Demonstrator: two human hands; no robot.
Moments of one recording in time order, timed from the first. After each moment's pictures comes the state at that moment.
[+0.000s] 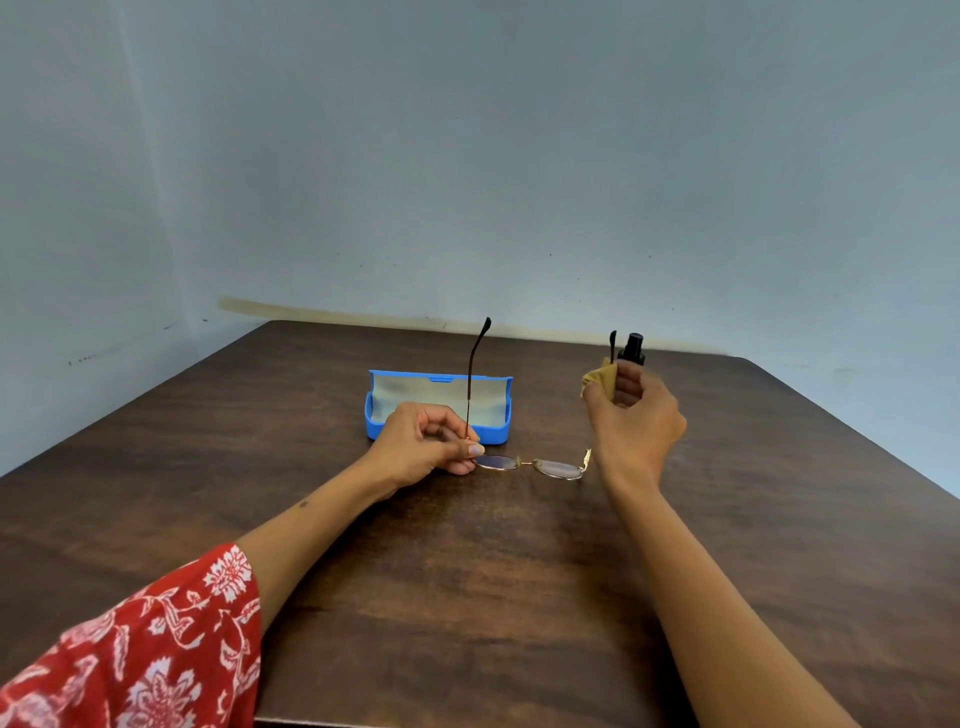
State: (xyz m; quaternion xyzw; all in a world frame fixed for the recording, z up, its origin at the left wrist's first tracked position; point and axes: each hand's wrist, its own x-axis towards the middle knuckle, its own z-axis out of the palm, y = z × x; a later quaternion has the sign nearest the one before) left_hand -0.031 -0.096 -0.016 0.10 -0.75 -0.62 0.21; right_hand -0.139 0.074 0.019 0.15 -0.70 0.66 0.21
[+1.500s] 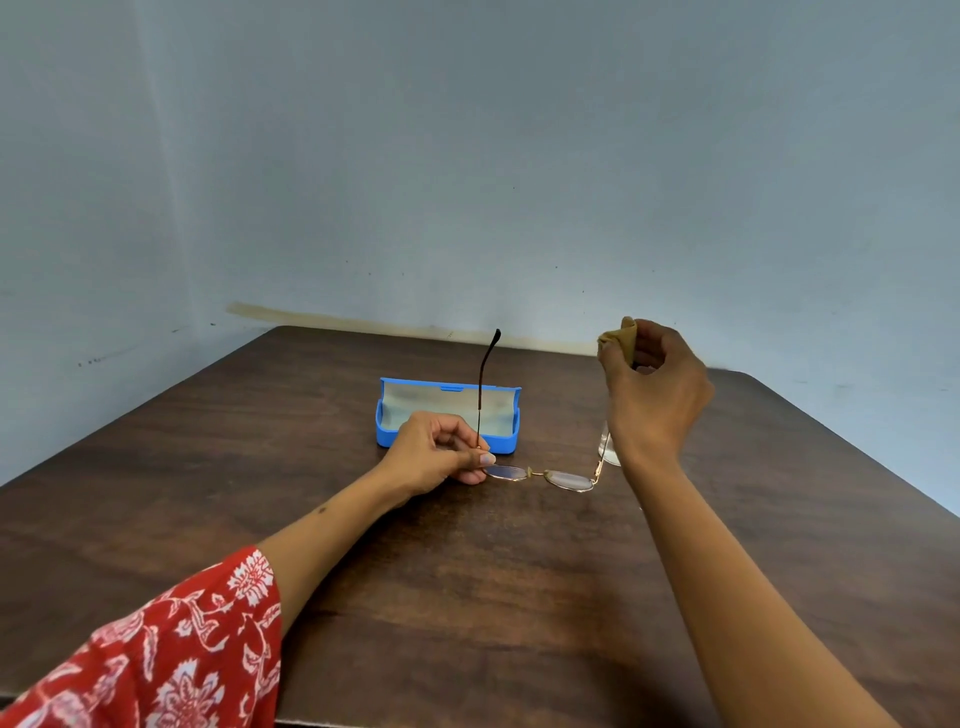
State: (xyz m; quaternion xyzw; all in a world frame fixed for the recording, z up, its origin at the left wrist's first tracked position) left_hand -0.032 -0.093 -0.014 0.11 -0.75 -0.62 0.21; right_hand -0.122 0.076 0.065 0.18 -0.67 0.67 0.27
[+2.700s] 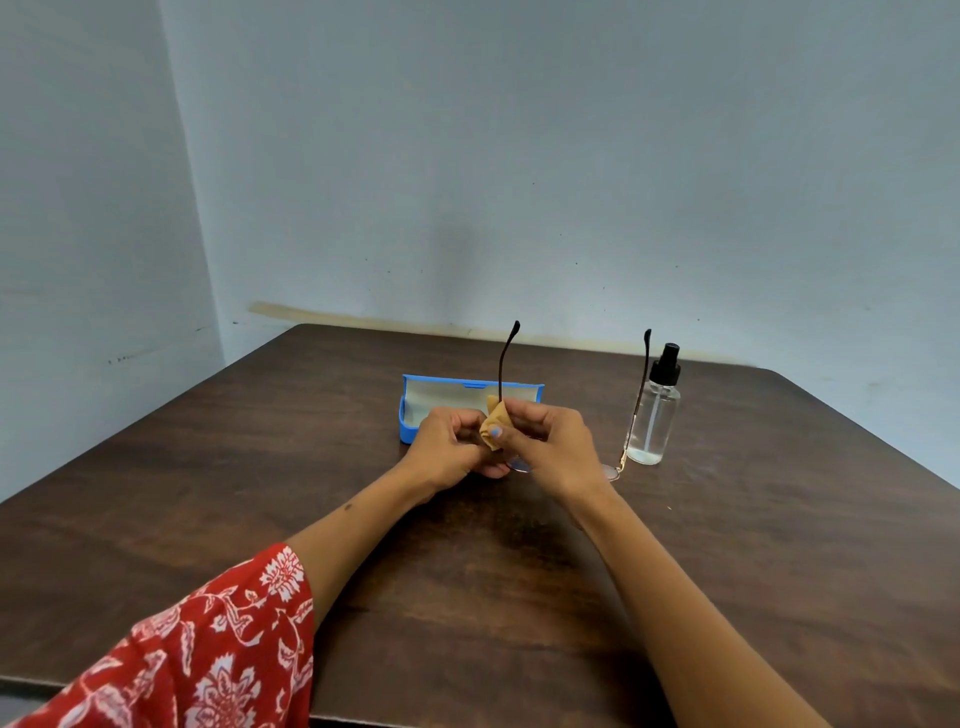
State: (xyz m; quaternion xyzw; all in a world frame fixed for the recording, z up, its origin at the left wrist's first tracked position) left_hand -0.027 -0.097 -0.015 0.07 -0.75 -0.62 0.22; right_hand -0.095 0.026 0.005 0.38 -0.70 0.60 -0.10
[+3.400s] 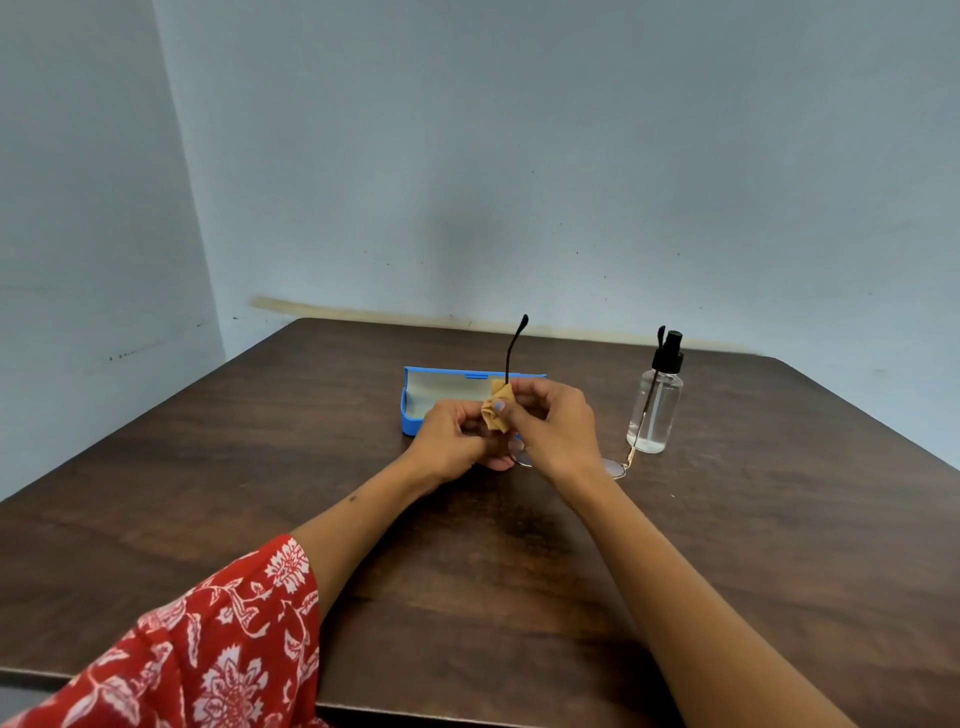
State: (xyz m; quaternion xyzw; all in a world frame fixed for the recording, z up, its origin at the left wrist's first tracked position) left_hand -0.029 -0.093 -0.015 0.07 -0.74 -0.63 0.22; right_hand -0.091 0.018 0.011 0.35 -0.71 0.61 -0.01
